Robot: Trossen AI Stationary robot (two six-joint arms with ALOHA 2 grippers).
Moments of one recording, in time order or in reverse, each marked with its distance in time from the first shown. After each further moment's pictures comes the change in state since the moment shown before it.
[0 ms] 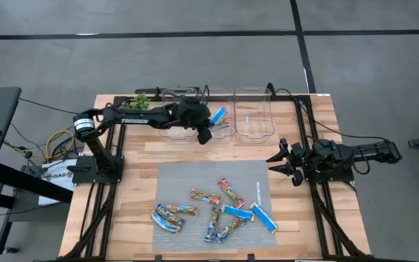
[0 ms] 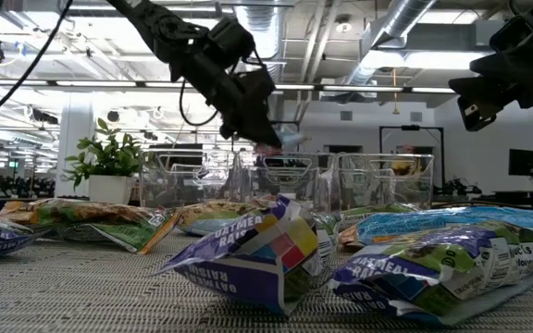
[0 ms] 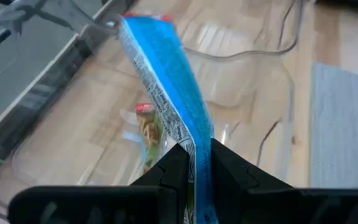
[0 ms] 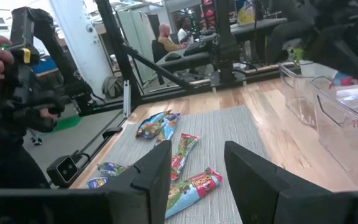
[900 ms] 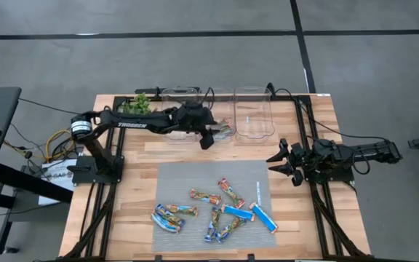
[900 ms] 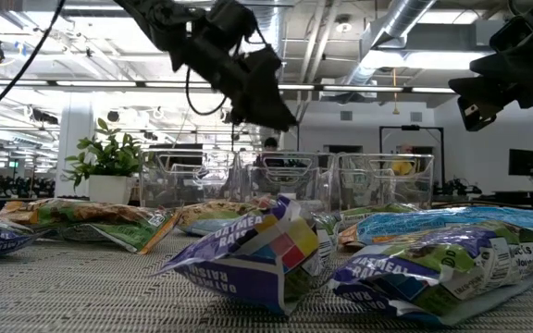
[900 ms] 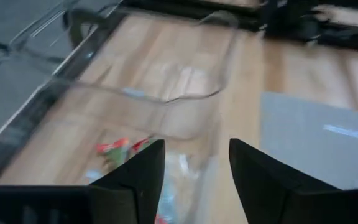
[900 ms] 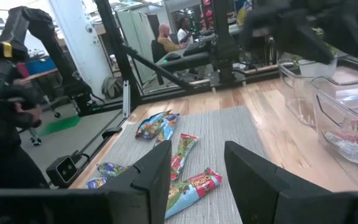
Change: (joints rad) left arm -0.092 -0.050 0.003 0.066 0.012 -0.002; right arm 0.000 0.000 0.000 0.000 0.002 0.000
